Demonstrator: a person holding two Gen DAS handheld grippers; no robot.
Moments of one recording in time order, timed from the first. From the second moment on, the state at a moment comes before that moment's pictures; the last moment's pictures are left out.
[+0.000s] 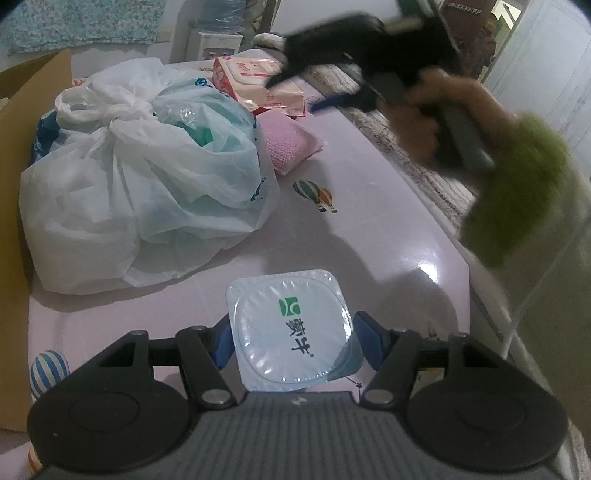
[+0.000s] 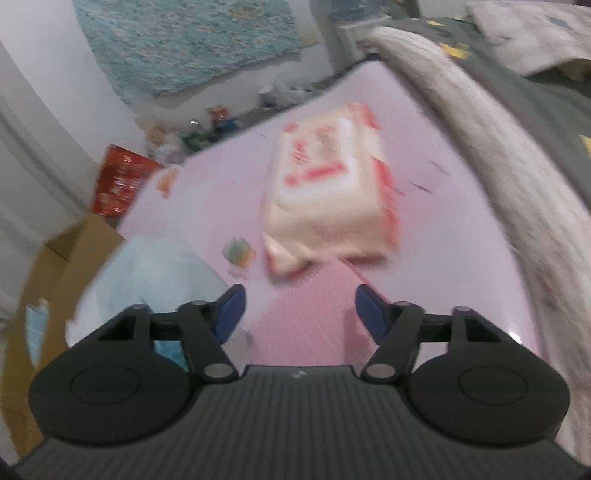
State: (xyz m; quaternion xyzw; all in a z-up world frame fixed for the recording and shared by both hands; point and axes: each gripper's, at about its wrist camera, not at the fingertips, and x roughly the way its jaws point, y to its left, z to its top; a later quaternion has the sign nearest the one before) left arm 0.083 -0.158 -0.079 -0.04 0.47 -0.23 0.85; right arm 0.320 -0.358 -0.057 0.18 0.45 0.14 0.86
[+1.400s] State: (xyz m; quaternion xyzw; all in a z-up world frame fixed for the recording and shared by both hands) left arm 0.076 -0.153 -0.079 -0.04 0.46 -0.23 0.86; right arm 0.241 -0.347 -0.077 -0.08 0.50 0.30 0.81
